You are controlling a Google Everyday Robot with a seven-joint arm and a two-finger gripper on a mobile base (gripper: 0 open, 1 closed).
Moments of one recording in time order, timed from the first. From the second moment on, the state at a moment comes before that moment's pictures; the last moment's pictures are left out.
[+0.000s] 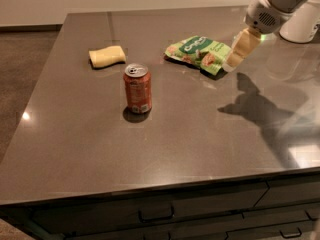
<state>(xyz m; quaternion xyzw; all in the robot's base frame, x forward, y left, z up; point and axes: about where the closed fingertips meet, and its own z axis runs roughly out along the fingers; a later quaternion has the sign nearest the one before) 0.647 -0.211 0.951 -0.52 0.82 0.00 0.25</state>
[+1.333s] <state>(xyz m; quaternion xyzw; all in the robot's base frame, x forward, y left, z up) 0.733 -0.217 0.887 -0.42 0.88 0.04 0.23</state>
